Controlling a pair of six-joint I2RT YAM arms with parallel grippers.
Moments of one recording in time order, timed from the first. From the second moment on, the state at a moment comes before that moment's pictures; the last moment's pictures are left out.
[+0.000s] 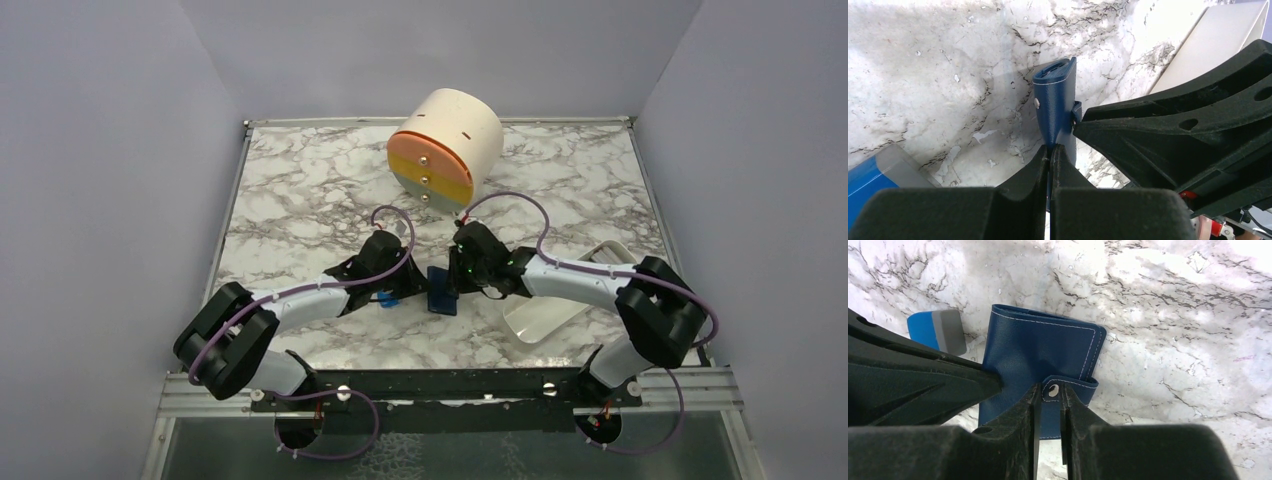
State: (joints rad) left arm -0.70 1.38 0.55 0.11 0.20 -0.94; right arm 0.85 1.56 0.85 -0.19 0.04 0.64
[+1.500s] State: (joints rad) left arm -0.70 1.34 0.61 -0.02 0.14 -0.85; right arm 0.84 1.35 0.79 -0.28 0.19 0.61
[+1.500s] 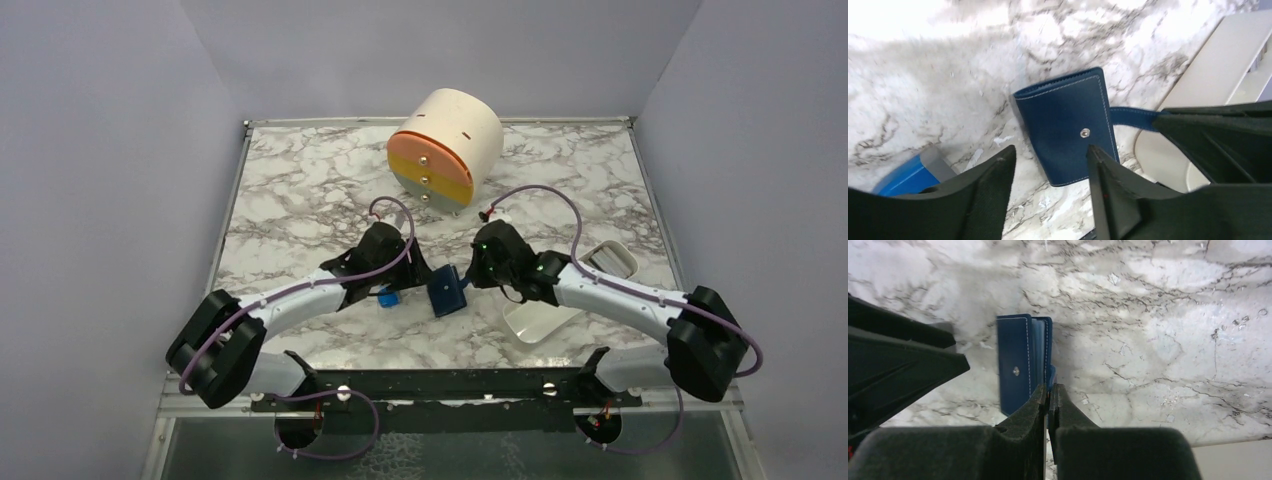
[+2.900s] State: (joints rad) left arm -0.70 1.27 0.57 0.03 0.18 -0.79; right arm 0.84 1.19 0.73 -0.12 0.04 0.66
